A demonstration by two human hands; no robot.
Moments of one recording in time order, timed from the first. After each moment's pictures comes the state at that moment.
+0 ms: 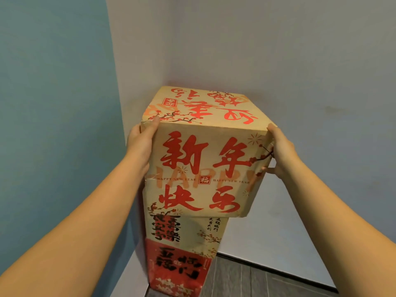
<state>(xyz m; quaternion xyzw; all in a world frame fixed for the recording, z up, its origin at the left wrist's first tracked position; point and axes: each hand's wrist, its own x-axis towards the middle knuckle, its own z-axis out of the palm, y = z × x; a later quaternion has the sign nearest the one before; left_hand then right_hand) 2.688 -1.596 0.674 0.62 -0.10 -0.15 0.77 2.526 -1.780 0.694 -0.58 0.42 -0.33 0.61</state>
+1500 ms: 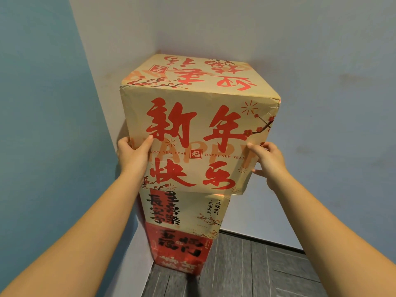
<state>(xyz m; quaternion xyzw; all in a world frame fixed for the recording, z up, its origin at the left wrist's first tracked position) 2.719 -1.615 0.578 0.71 -0.04 -0.11 0.70 2.534 -1.795 0.611 -0.62 0.42 -0.29 0.59</state>
